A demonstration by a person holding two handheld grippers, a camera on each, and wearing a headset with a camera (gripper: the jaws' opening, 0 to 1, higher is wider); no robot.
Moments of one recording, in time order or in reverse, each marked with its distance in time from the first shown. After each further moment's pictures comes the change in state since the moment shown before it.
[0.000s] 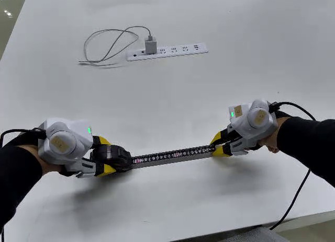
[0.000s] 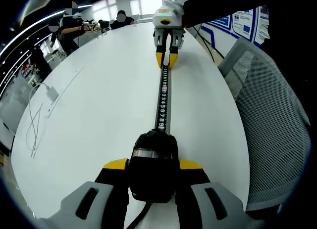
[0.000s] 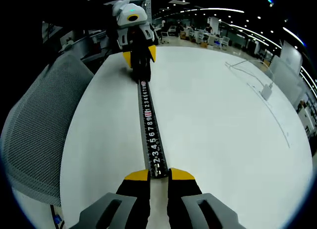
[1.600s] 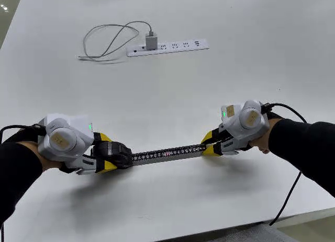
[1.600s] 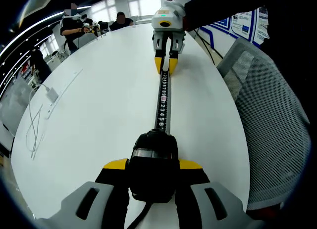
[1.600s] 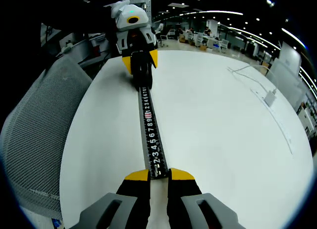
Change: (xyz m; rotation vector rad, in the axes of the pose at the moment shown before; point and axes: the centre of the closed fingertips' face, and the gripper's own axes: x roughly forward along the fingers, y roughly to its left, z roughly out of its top) left arm -0.001 0.001 -0.002 0.007 -0.013 -0.002; right arm 0.016 0.006 0.022 0.001 -0.026 -0.005
